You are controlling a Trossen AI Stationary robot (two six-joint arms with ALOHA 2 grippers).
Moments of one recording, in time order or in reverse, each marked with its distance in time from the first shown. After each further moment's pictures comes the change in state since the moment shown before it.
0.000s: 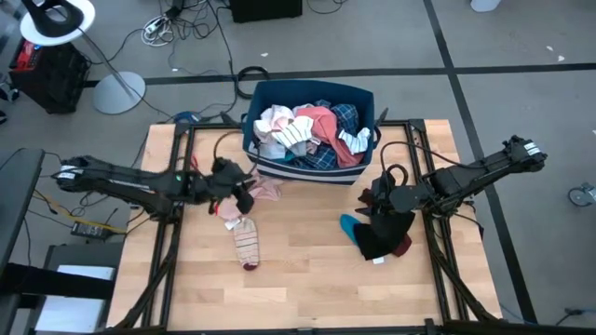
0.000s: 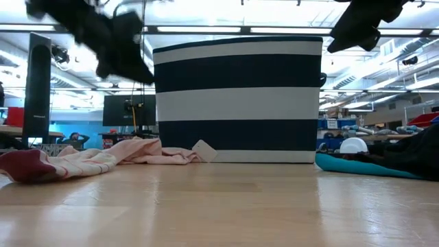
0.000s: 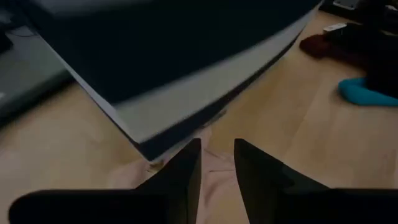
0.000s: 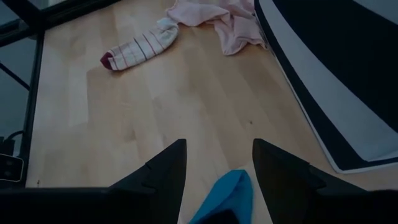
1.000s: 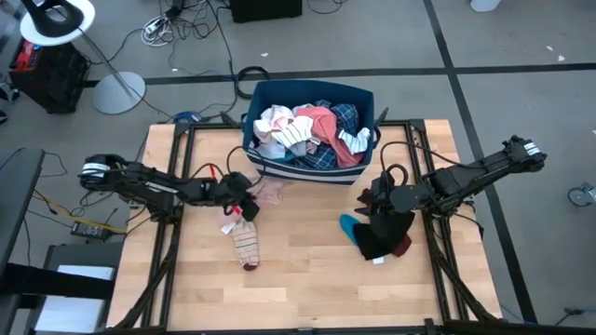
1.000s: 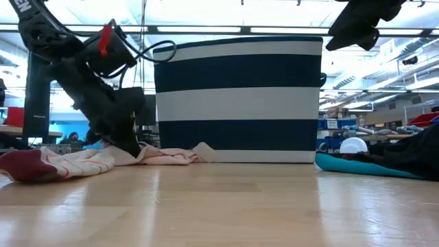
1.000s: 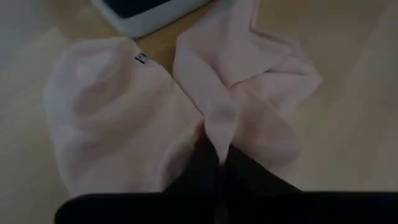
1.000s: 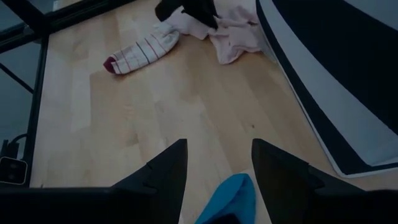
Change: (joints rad) left arm 0.144 0.322 -0.239 0.338 0.309 -0.136; right arm 0.000 0.000 0.000 0.018 0.001 -0.002
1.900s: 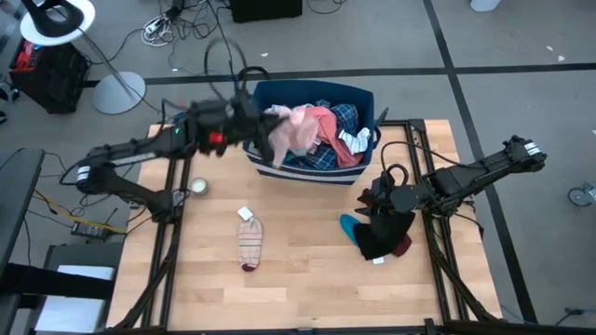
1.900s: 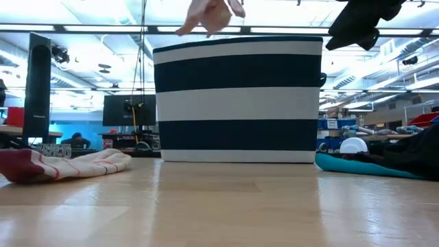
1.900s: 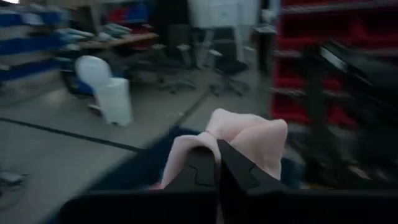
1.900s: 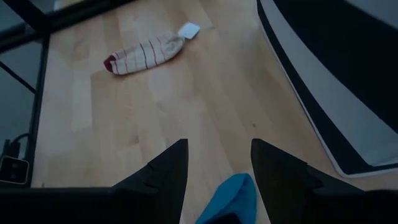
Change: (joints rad) left arm 0.140 -0.033 1.017 -0.235 0.017 0.664; right arm 0.000 -0.001 0.000 0.002 -0.003 0.000
